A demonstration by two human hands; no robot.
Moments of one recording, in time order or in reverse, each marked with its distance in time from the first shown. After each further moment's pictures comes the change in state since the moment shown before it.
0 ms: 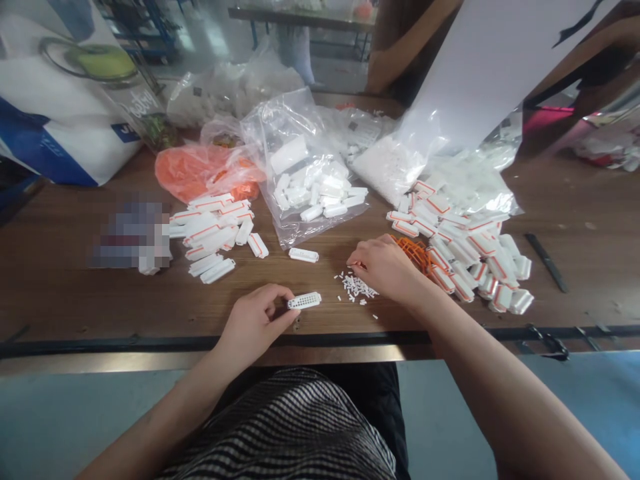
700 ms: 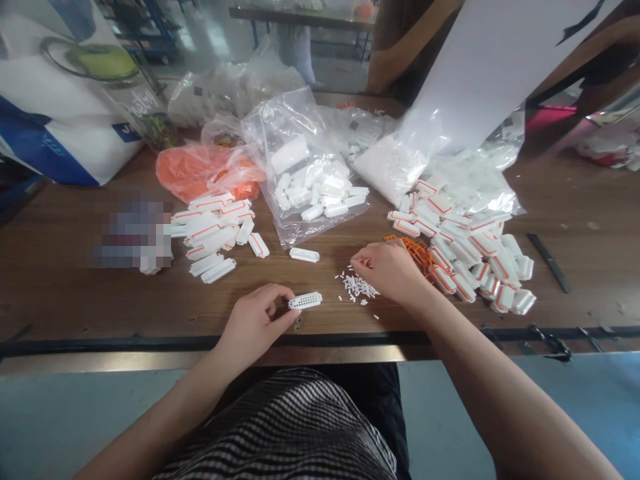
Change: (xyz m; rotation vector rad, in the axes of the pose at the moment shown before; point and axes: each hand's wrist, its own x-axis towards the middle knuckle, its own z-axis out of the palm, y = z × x) left_hand 0.000 0.001 0.000 0.007 -0.015 -0.018; right_hand -0.005 -0.006 0.003 0.126 0.061 0.209
